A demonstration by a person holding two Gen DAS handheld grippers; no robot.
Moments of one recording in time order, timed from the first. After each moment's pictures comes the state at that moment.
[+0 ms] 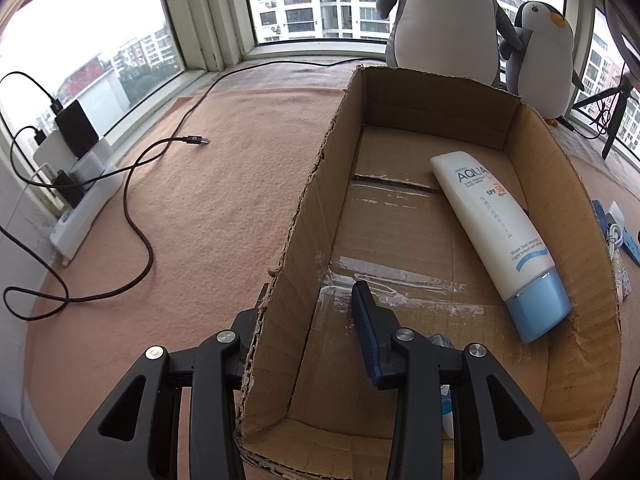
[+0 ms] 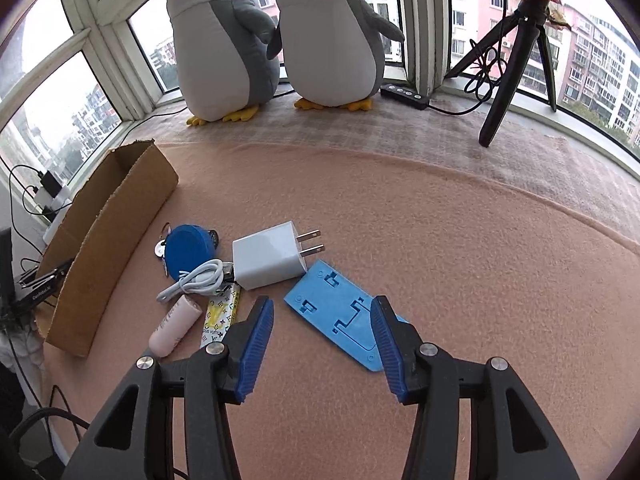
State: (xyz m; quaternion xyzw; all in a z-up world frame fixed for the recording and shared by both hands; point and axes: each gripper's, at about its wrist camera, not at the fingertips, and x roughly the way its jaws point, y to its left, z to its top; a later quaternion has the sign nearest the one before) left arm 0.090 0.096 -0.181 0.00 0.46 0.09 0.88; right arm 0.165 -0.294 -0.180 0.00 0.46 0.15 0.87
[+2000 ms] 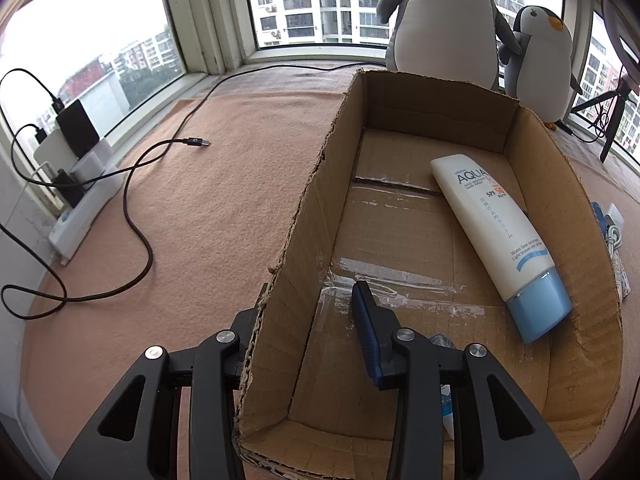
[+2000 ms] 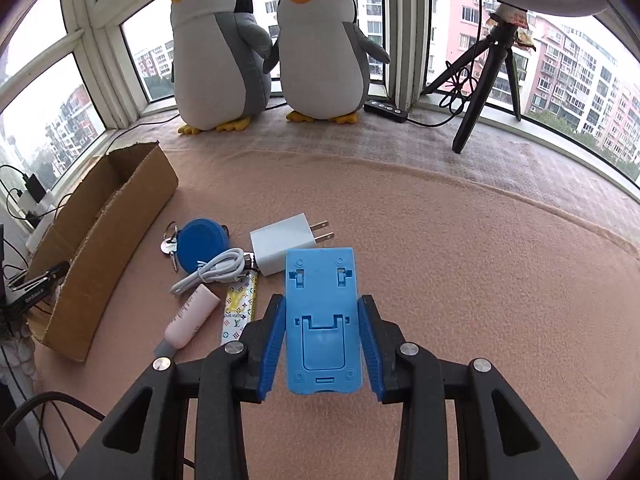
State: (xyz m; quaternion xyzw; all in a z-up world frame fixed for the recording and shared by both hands) left arm 0.093 0.093 -0.179 0.00 0.46 0.09 0.88; right arm 0.124 -0.267 -0.157 -0.02 0.43 0.09 0.90
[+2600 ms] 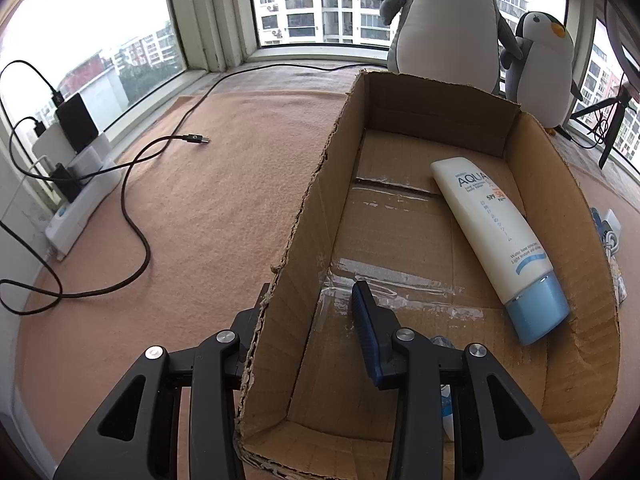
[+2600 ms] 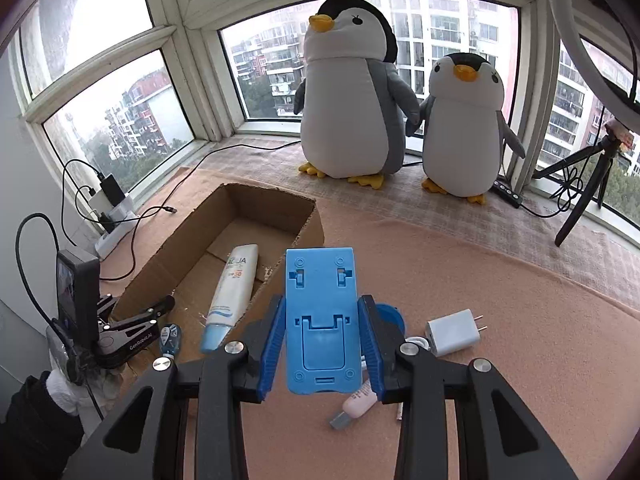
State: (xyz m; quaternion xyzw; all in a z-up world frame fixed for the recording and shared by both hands) left arm 0.095 0.099 -0.180 -0.02 0.46 0.09 0.89; right arm 0.127 -0.140 -0.097 -0.04 0.39 0.21 0.89
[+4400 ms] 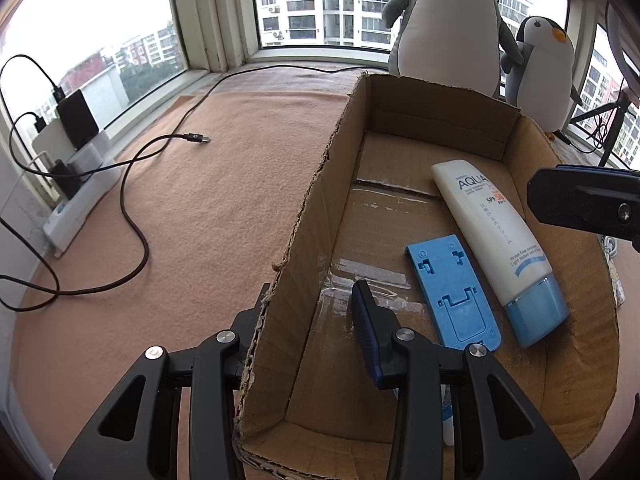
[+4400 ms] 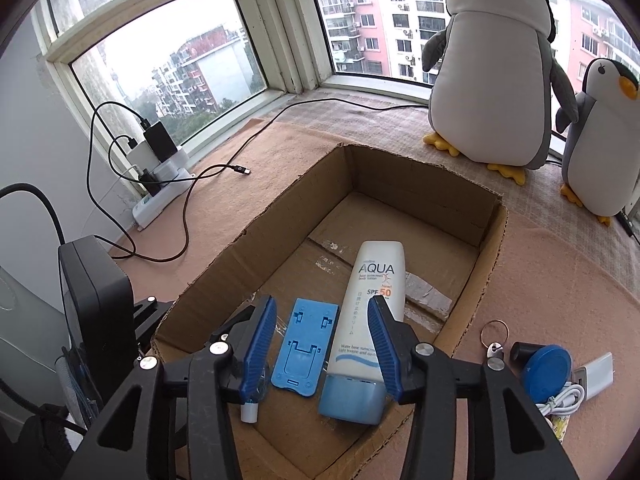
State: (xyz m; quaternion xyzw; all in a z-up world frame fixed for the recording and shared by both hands) left arm 0.088 0.100 -0.182 -0.03 0.45 0.09 0.89; right arm 0.146 -0.008 -0.141 -0.08 0.44 0.30 0.84
